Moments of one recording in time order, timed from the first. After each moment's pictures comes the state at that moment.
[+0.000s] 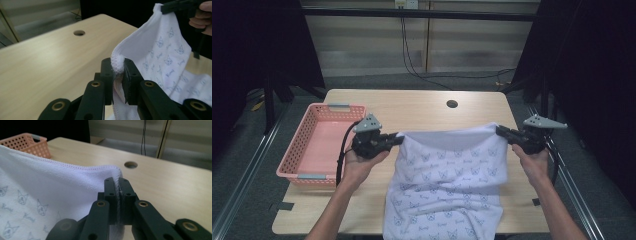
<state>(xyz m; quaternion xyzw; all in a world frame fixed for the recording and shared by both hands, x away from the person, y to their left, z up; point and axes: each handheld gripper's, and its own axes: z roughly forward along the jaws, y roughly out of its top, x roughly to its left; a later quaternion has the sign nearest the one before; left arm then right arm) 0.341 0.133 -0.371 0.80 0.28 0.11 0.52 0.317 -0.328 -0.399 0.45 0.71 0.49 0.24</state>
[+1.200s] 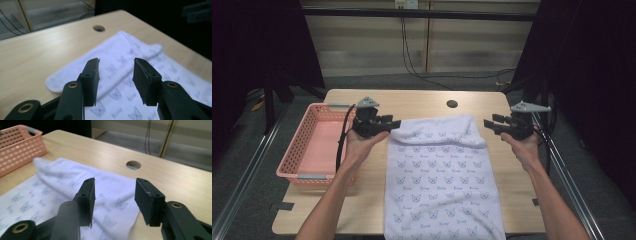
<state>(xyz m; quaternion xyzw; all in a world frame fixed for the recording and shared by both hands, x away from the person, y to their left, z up) 0.387 0.131 -0.387 0.80 0.34 0.10 0.49 0.359 -0.313 -0.397 0.44 0.73 0.47 0.22</state>
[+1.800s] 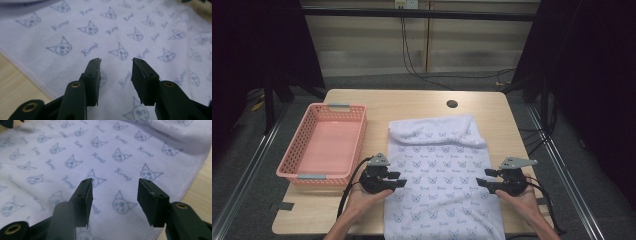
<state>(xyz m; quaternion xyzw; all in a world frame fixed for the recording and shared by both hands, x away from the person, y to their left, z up) 0.300 0.128 -0.485 0.86 0.31 0.00 0.41 0.250 -0.287 -0.481 0.42 0.80 0.40 0.13</state>
